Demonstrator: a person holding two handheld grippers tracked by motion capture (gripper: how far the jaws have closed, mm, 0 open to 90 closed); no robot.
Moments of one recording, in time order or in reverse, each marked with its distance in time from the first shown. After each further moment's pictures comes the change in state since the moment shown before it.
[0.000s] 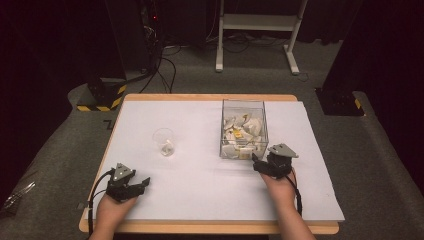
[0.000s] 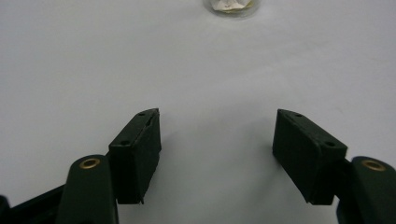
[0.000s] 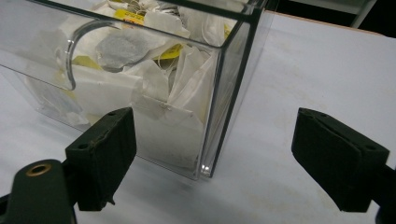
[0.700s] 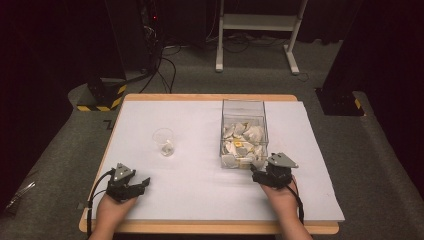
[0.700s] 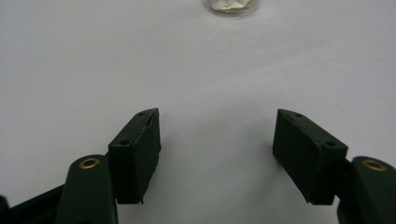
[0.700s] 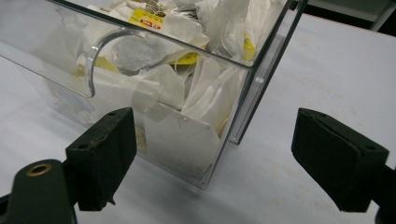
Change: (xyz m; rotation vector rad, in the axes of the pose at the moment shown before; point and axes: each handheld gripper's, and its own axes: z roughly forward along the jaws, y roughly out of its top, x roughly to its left) left arm 0.000 0.000 0.000 0.003 0.004 0.008; right arm 0.015 -0.013 -0.025 0.006 0.047 -0.058
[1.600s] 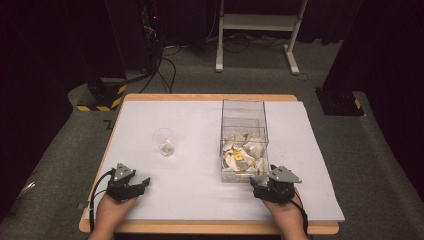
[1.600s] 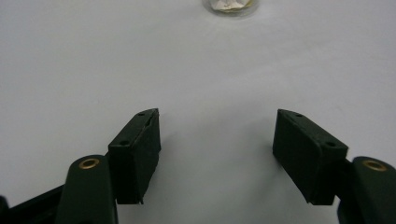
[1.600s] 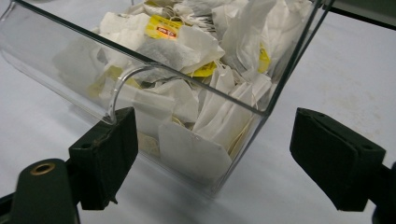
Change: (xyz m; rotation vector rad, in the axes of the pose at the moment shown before) left arm 0.000 0.000 0.000 0.001 -0.001 0.002; right arm 0.017 -0.016 -0.037 0.008 0.067 -0.053
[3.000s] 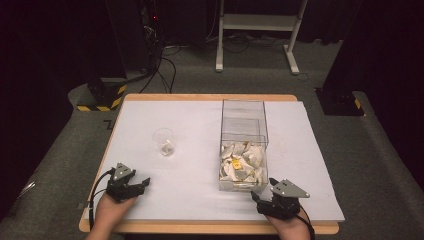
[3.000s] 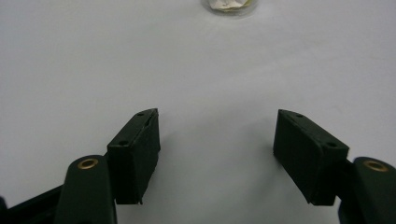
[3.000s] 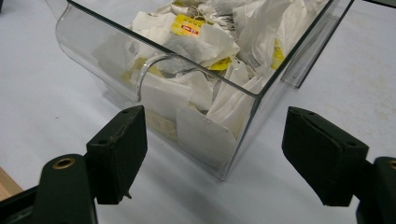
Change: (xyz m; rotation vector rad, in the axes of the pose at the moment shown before) left arm 0.001 0.001 0.000 0.006 -0.011 -0.003; right arm 0.016 -0.014 -0.039 0.016 0.100 0.001
